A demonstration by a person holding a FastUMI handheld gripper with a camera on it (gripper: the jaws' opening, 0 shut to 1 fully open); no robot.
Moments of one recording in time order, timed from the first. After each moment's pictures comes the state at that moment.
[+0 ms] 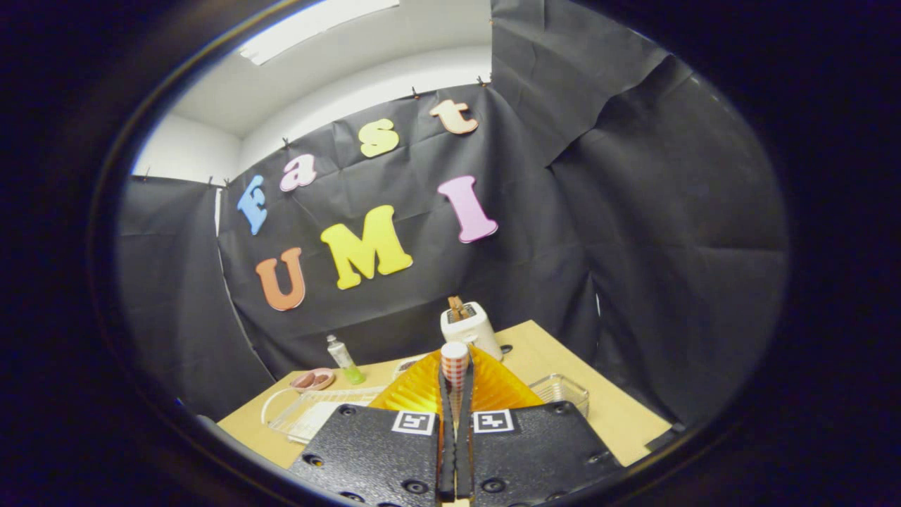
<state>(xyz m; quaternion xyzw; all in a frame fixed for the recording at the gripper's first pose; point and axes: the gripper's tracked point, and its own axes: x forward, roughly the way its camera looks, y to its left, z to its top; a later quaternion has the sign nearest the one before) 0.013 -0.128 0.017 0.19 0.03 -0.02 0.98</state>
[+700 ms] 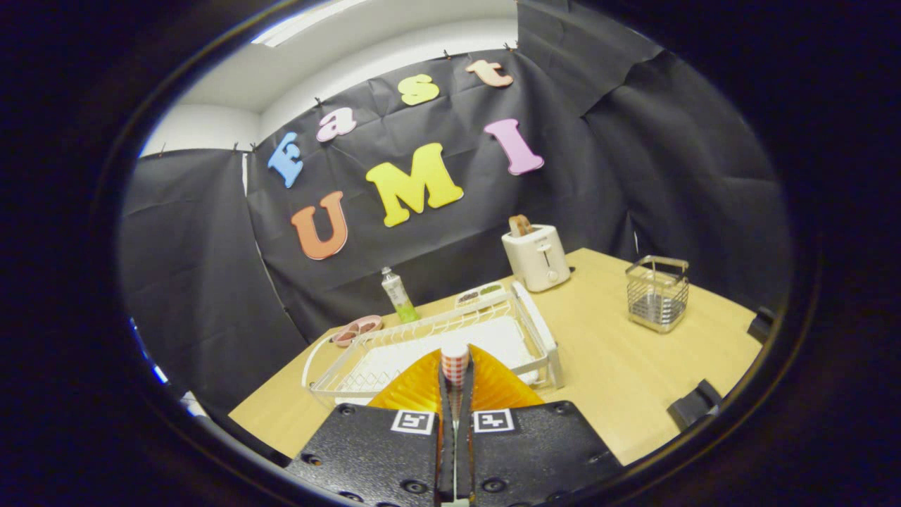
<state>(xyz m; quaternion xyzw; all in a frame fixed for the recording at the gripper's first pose) 0.012 0.059 -0.094 0.21 0.11 0.04 0.97</state>
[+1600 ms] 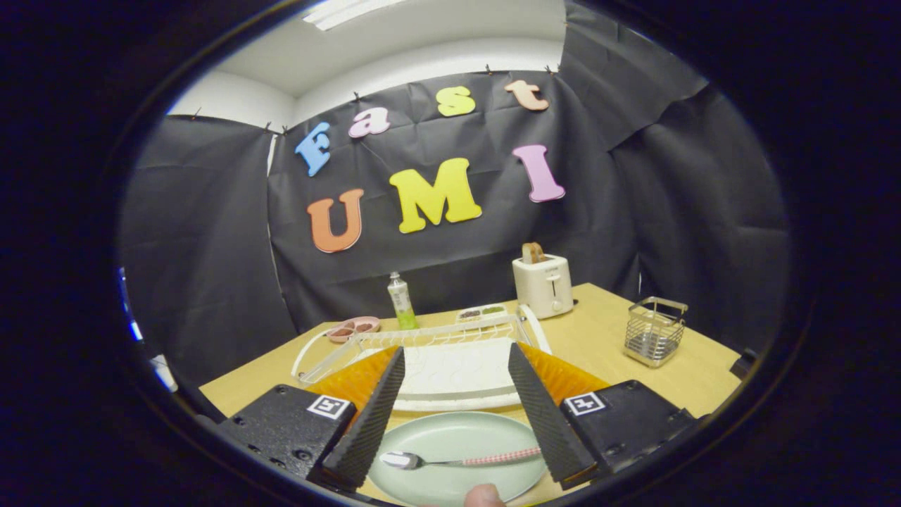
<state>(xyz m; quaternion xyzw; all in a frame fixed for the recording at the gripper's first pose) 0.007 0.052 -0.065 0.10 0.05 0.02 0.99</state>
